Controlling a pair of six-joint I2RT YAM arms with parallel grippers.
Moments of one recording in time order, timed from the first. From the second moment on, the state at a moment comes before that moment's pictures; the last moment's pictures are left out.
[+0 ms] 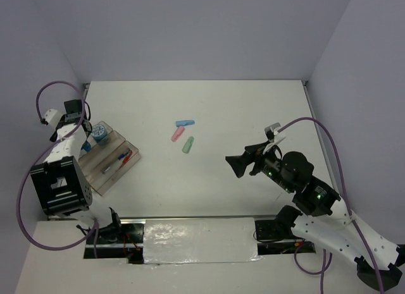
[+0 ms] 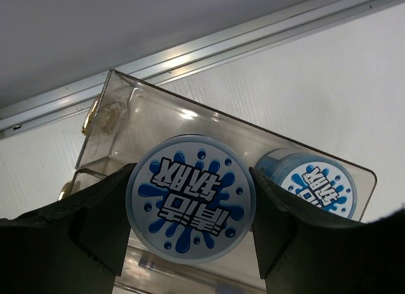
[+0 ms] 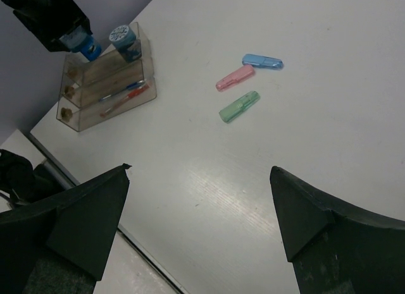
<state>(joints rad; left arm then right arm) 0.34 1.52 1.09 -0.53 -0.61 -0.79 0.80 0.53 0.71 -0.33 0.12 0.36</state>
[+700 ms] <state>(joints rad) 0.35 1.55 1.09 -0.50 -0.61 -0.80 0.80 0.53 0.71 -0.30 0.08 0.36</state>
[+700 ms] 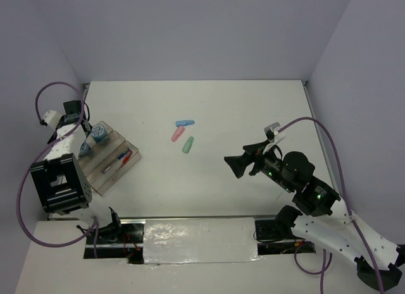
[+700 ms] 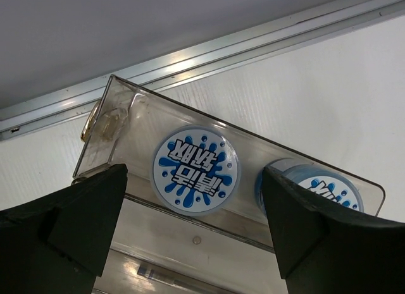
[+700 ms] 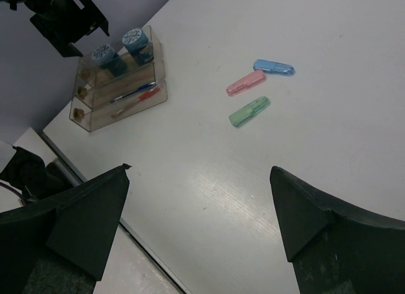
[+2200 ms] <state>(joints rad) -0.60 1.97 1.31 -0.34 -0.18 -0.31 0.80 0.52 0.73 -0.40 0.23 0.45</state>
